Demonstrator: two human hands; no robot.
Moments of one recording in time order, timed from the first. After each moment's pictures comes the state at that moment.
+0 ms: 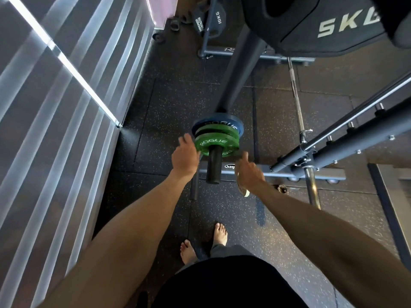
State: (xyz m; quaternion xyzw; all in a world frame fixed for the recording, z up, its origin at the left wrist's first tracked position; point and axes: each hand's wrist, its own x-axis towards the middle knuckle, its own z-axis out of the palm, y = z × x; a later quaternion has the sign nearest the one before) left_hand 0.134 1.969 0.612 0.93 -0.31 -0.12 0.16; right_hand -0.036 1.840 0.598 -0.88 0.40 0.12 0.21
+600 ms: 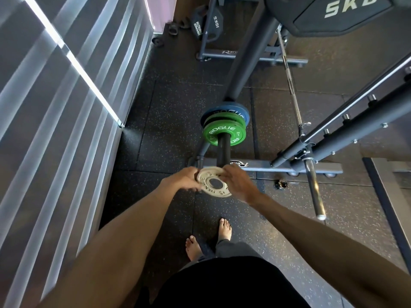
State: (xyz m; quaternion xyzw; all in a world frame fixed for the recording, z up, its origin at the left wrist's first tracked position) left_hand 0.119 2.070 0.584 0.77 -0.37 -0.50 0.12; right_hand -0.063 1.942 0.606 -0.89 0.24 0.02 0.38
